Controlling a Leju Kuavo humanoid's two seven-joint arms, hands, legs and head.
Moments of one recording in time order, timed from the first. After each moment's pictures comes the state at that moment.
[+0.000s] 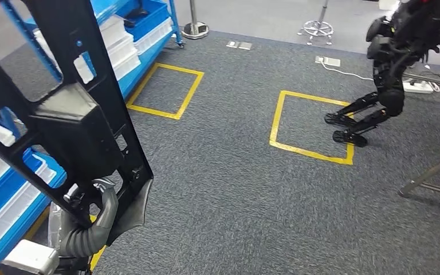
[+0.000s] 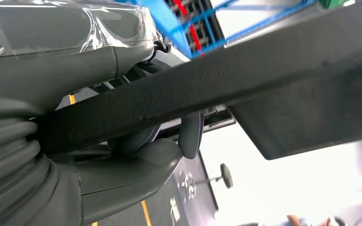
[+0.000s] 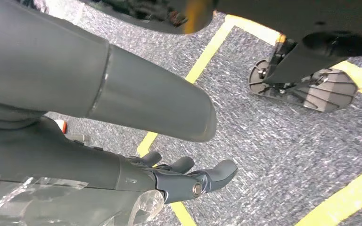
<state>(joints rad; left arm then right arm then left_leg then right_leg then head) -0.10 0.26 -0.72 -2.09 -0.18 0.55 -0.04 -0.11 0.00 1.04 -0.21 -0.61 -0.20 -0.01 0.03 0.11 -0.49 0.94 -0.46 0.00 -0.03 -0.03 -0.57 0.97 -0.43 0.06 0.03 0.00</state>
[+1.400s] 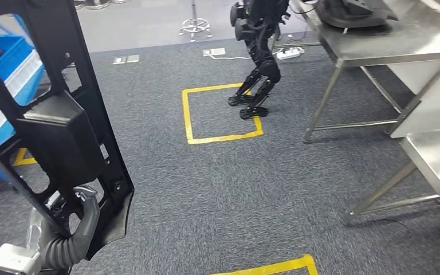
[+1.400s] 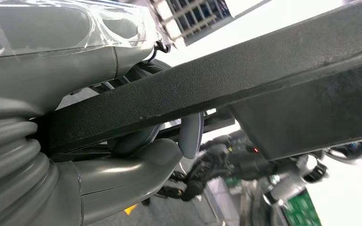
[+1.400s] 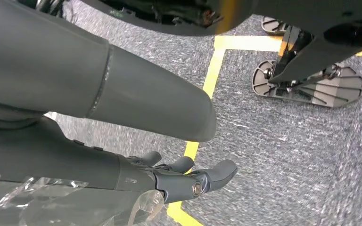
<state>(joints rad) -0.03 0.35 -0.67 -2.19 -0.23 0.59 0.09 -0.11 0.03 1.03 -0.21 -0.56 -0.20 -0.01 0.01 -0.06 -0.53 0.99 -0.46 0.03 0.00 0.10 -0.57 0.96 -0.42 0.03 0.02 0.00</state>
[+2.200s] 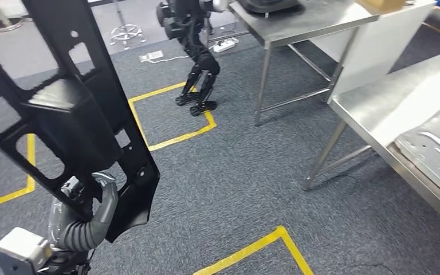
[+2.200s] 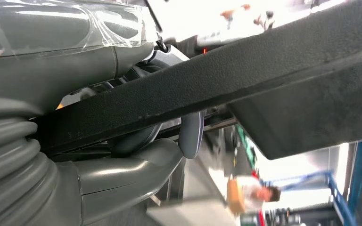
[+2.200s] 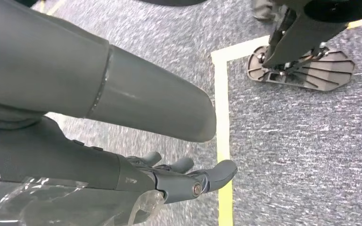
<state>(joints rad) -0.15 0.26 -0.72 -2.07 -0.06 0.51 -0.04 -0.11 -0.01 1.03 -0.21 -0.62 -0.19 -0.03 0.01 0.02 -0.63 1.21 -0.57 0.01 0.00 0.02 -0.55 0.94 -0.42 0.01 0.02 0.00</state>
